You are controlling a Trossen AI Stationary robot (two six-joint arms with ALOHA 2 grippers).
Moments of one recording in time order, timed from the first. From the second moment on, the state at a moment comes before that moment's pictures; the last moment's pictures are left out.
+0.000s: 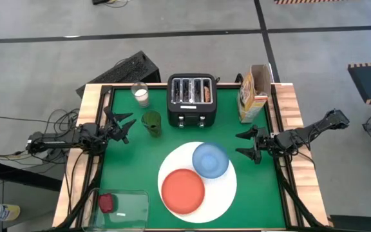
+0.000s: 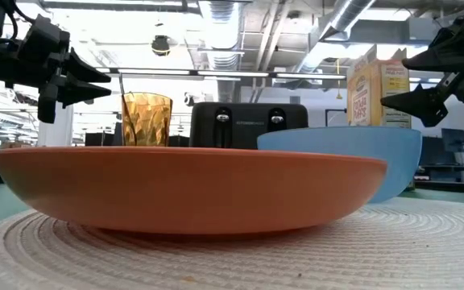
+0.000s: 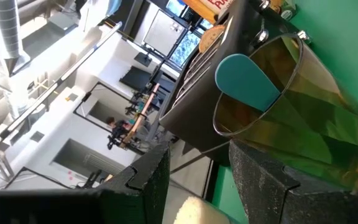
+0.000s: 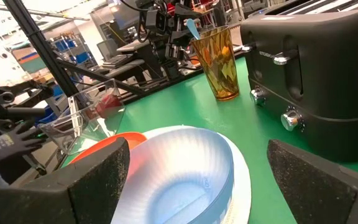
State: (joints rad) left arm 0.02 0.00 0.06 -0.10 -0.59 0.95; right arm 0.39 0.18 0.01 0.08 0.50 0.42
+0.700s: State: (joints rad) left arm 0.02 0.00 0.06 -0.10 -0.64 0.91; right arm 0.39 0.18 0.01 0.08 0.50 0.42
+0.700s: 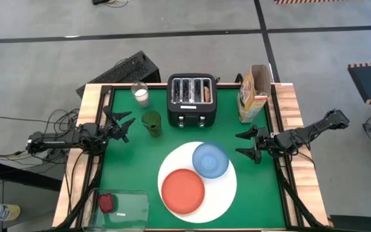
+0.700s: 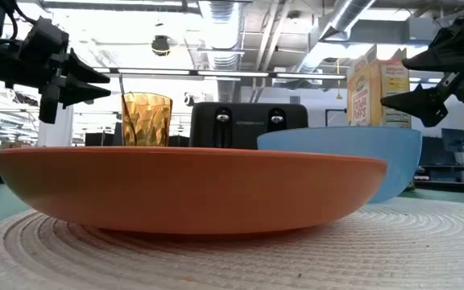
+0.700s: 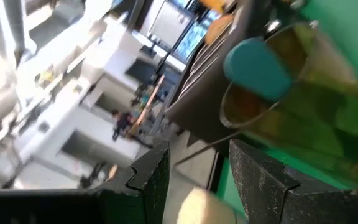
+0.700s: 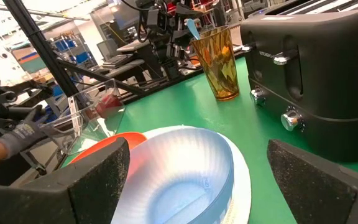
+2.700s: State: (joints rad) left arm 0.02 0.03 0.27 0.20 -0.32 -0.28; right arm 0.39 0.18 0.01 0.08 0.50 0.42
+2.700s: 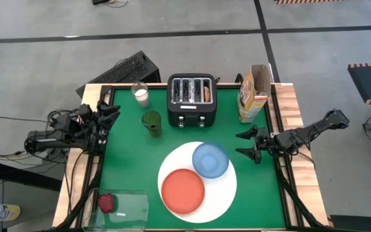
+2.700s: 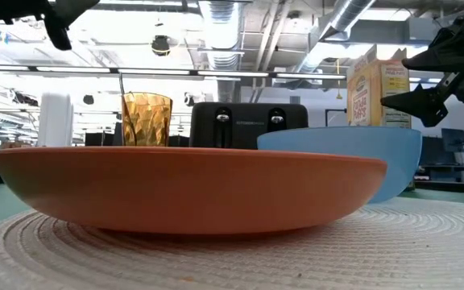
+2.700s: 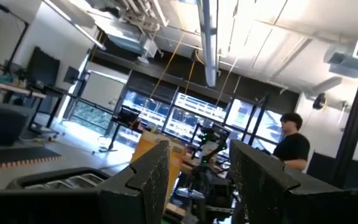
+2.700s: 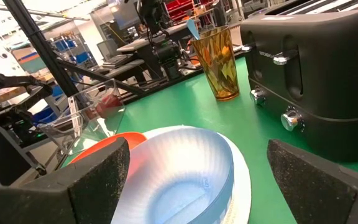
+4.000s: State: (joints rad) left arm 0.02 0.06 0.27 0.24 -0.44 -0.23; right arm 0.39 0.18 0.01 0.08 0.50 0.42
